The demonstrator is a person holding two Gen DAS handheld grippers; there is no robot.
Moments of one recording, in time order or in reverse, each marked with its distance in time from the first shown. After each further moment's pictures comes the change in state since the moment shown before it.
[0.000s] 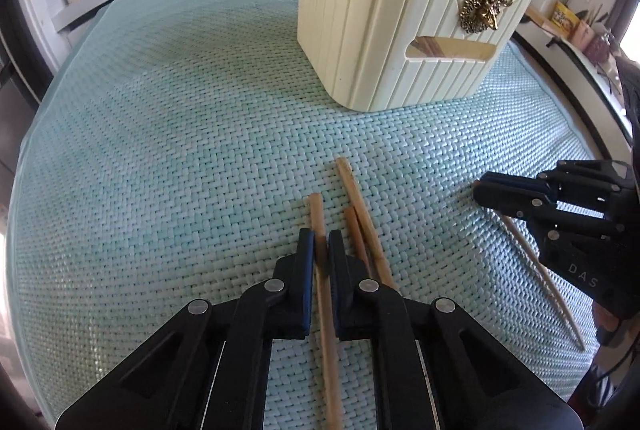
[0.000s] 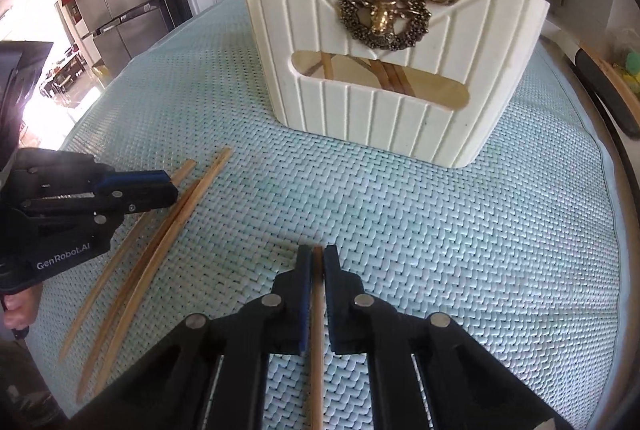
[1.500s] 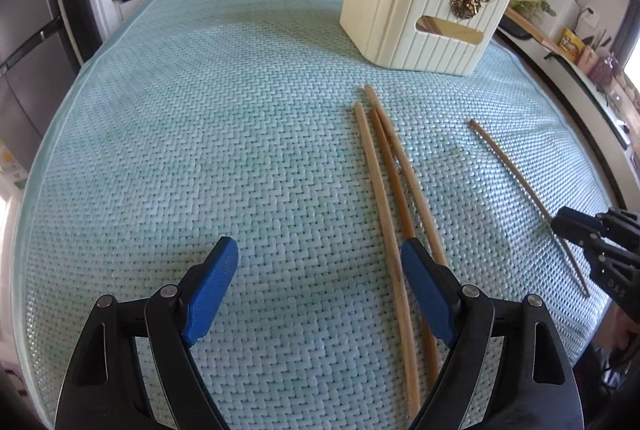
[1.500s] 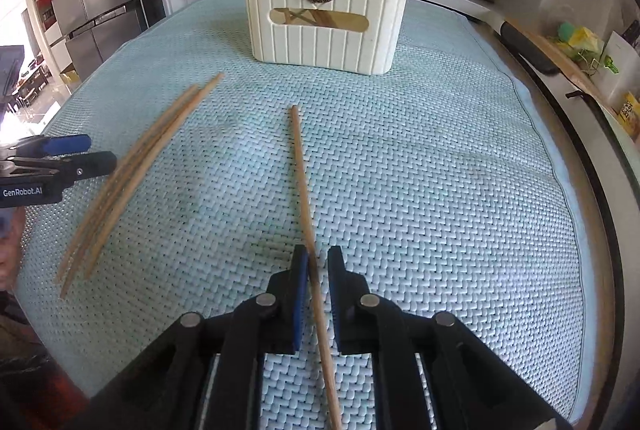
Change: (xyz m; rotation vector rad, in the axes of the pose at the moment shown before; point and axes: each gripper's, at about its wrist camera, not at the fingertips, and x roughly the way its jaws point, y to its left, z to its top) left arm -0.045 0.004 -0.080 -0.101 -0.082 0.038; right arm -0.064 0.018 -0.111 0.058 -0.030 -0.178
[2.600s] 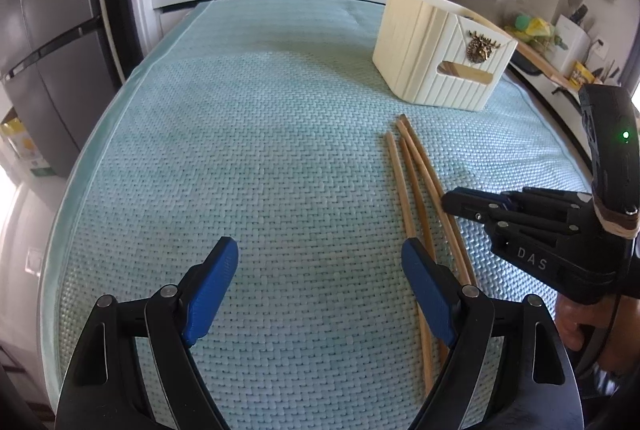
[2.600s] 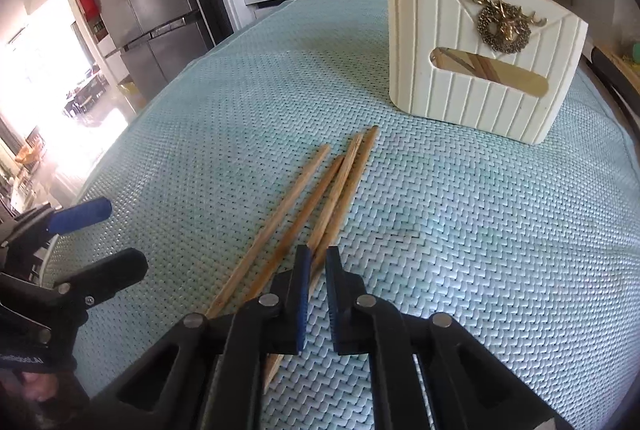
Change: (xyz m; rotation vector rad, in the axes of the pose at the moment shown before) left arm -0.045 0.024 -0.016 -0.080 -0.100 0.055; right arm 0.038 0.079 0.064 -0.028 -0.026 0.243
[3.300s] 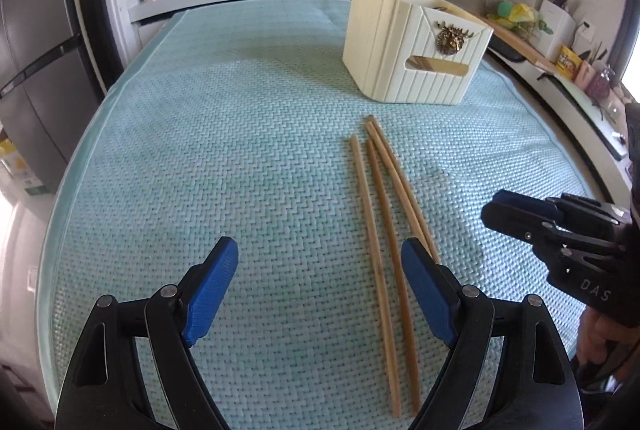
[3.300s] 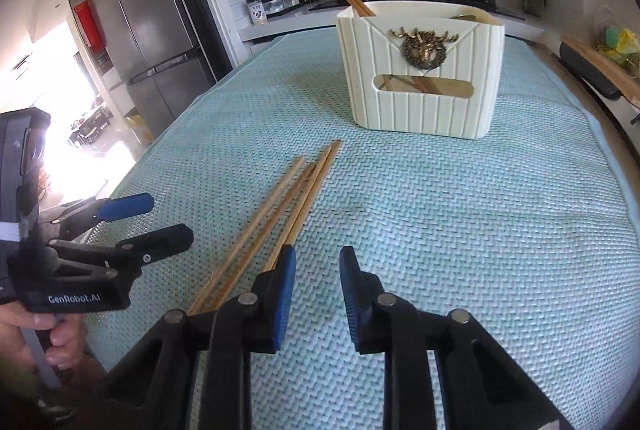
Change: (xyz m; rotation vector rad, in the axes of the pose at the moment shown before) left arm 0.004 -0.029 0.006 0.065 0.005 -0.015; right arm -0.064 -0.028 -0.027 0.043 -0.107 0.039
